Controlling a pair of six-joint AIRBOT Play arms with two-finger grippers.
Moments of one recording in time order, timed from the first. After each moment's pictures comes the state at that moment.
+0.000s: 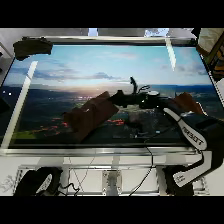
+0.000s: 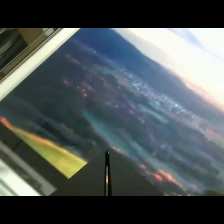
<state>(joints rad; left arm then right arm) -0.17 -0.52 0.99 2.27 -1.36 -2.25 0.25 -1.67 1.09 -0.01 0.99 0.91</state>
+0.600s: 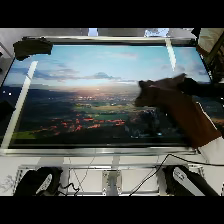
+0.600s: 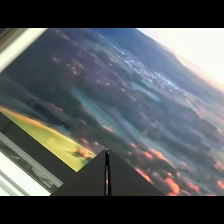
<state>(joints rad) -0.17 -0.52 0.99 2.18 -1.38 -2.24 -0.46 -0.99 1.09 -1.04 1.18 1.29</state>
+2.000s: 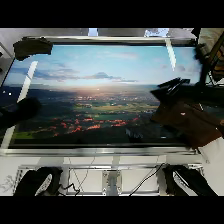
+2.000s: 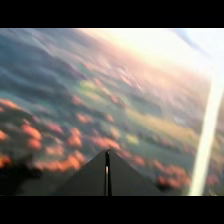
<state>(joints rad) -0.17 -0.52 0.99 1.56 -1.25 -2.13 0.03 -0.84 1.09 -0.91 1.21 0.89</state>
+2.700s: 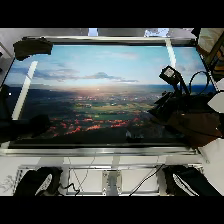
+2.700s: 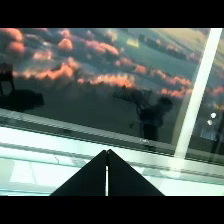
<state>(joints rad) -0.17 -0.52 0.99 1.39 -1.52 -2.08 0.20 -0.84 1.09 -1.19 1.32 0.95</state>
